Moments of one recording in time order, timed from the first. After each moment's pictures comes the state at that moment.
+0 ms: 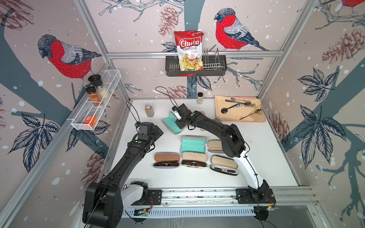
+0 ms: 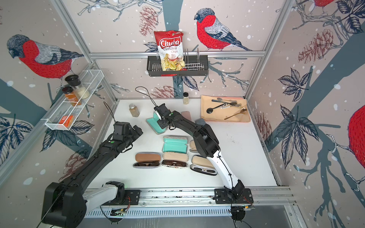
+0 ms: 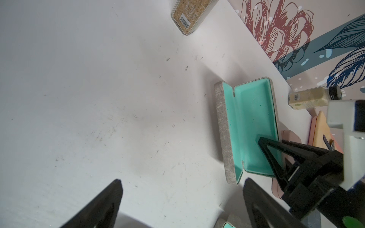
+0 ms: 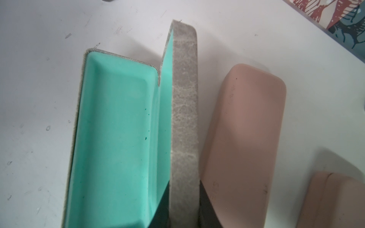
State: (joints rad) left arm -0.18 1.13 0.70 -0.35 -0.10 -0.86; right arm 0.85 2.42 2.12 -0.59 0.08 -0.03
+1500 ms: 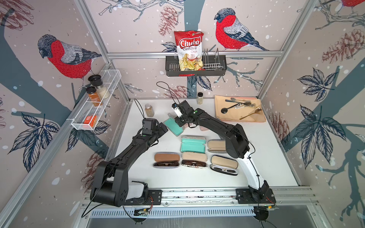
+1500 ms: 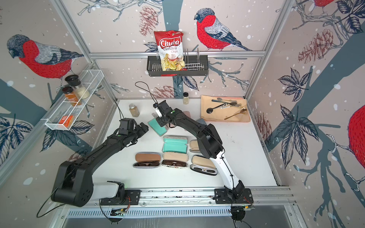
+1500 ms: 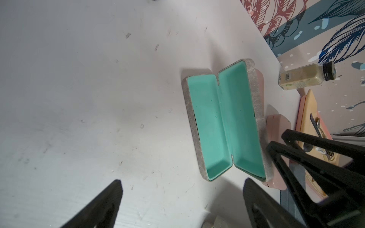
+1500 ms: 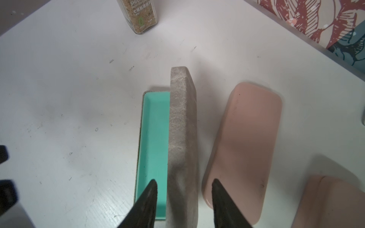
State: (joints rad) left arm -0.18 1.36 0.75 -0.20 0.07 -0.83; right arm 0.84 2.33 2.09 -0.60 -0.02 -0.02
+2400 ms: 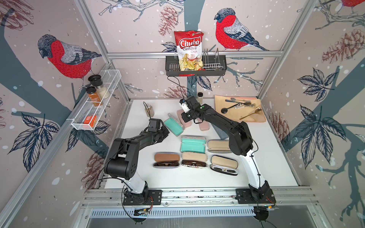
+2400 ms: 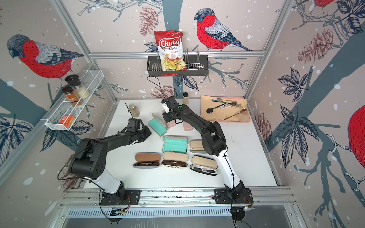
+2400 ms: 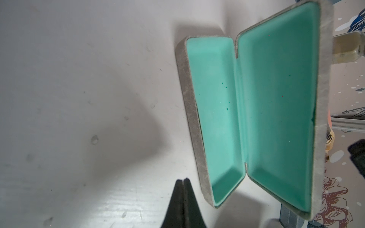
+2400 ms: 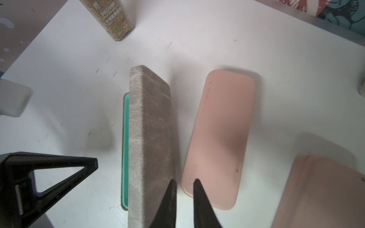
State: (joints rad) left arm -0.18 1.66 0.78 -0.01 0.24 -0.86; right arm 0.74 2.33 2.09 -0.63 -0.15 0.07
